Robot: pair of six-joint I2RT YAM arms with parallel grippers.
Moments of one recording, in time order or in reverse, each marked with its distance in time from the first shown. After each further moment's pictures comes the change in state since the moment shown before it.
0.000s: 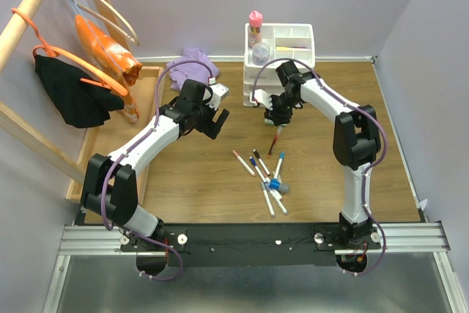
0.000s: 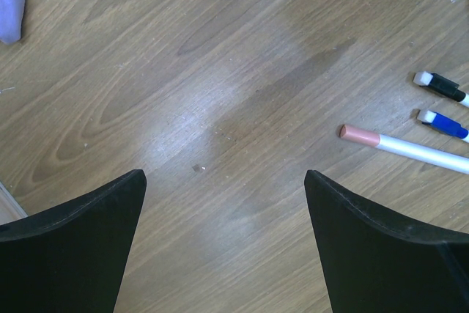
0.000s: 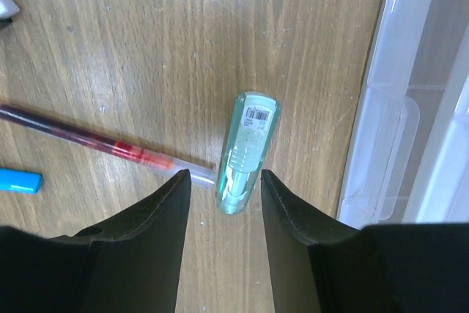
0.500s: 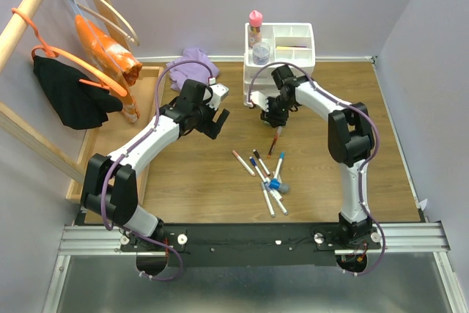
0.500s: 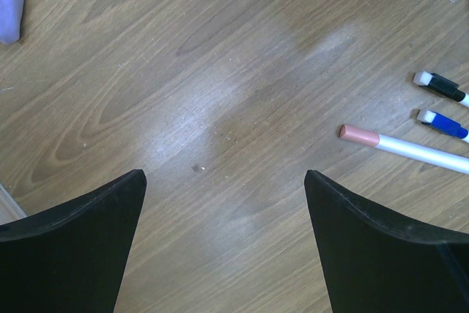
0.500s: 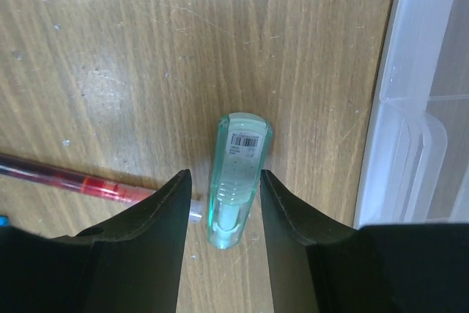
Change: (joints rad) left arm -0.001 0.000 0.000 0.000 0.000 -0.002; right arm 0.009 0.061 -0.003 0.078 0.035 0.078
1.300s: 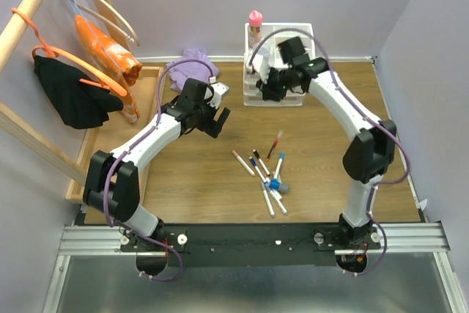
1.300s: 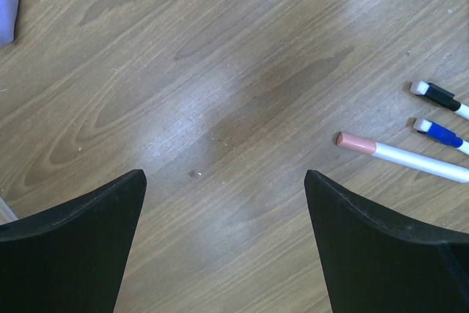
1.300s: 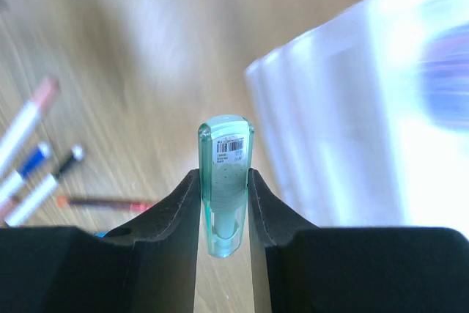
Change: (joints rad) left arm 0.000 0.027 0.018 0.002 0.002 -0.022; right arm 0.050 -0.216 0.097 -0.018 -0.040 0.296
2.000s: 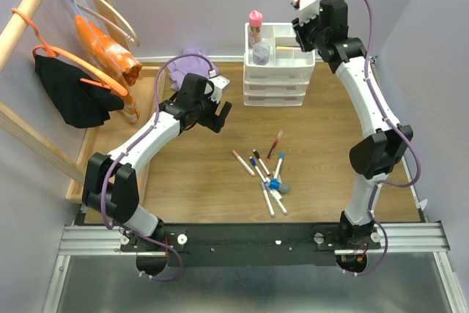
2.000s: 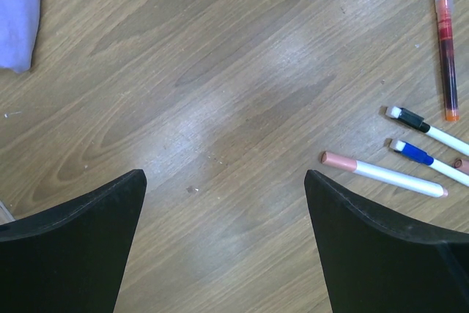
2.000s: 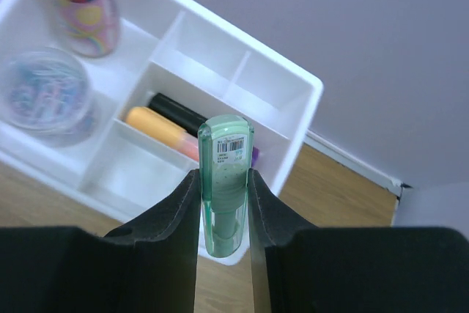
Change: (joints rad) left arm -0.003 -0.009 0.047 0.008 0.018 -0.028; right arm -0.147 -0.026 0.307 0.263 0.357 0.447
